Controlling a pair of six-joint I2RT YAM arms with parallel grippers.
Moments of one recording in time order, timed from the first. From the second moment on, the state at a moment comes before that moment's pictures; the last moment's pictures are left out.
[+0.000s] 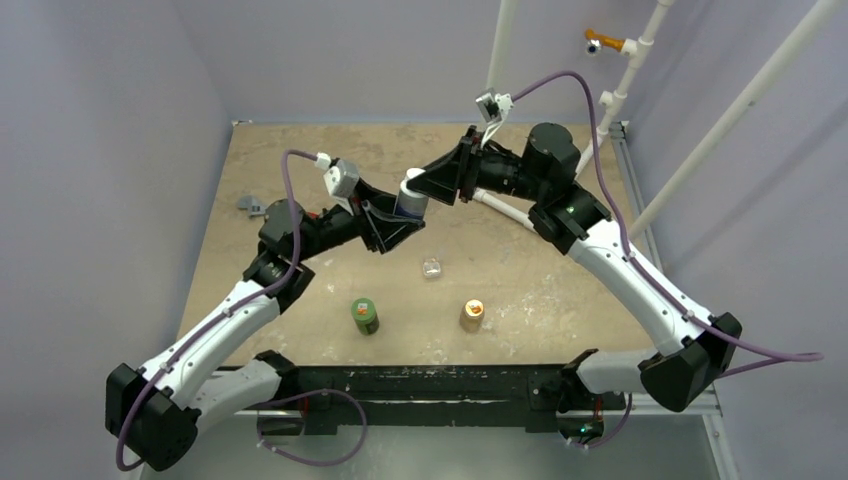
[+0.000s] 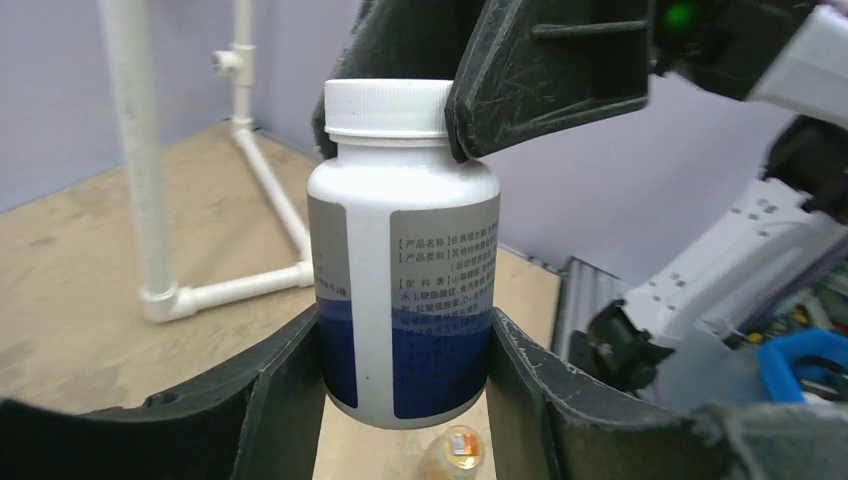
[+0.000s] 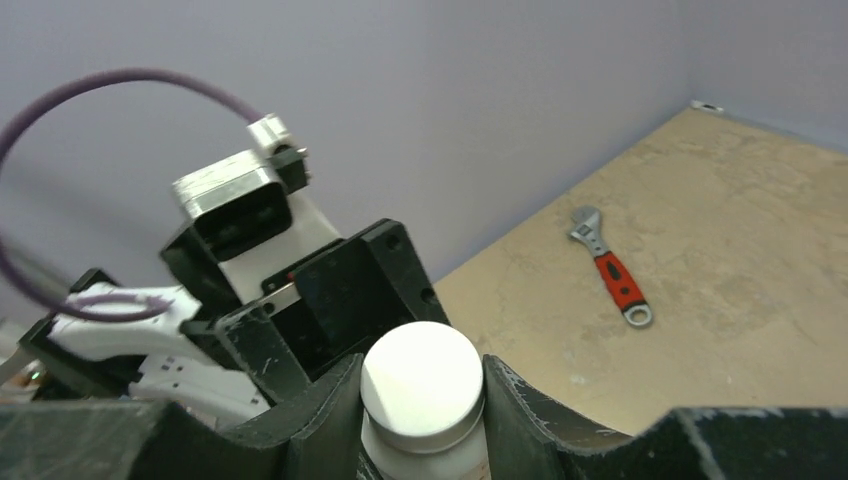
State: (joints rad) left arm -0.53 1.00 0.78 0.47 0.65 -0.44; right arm 0.59 1.30 1.35 0.03 -0.69 0.54
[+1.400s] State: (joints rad) left arm -0.84 0.95 0.76 0.27 -0.01 0.25; right arm 0.77 1.43 1.65 -0.60 -0.18 0.50
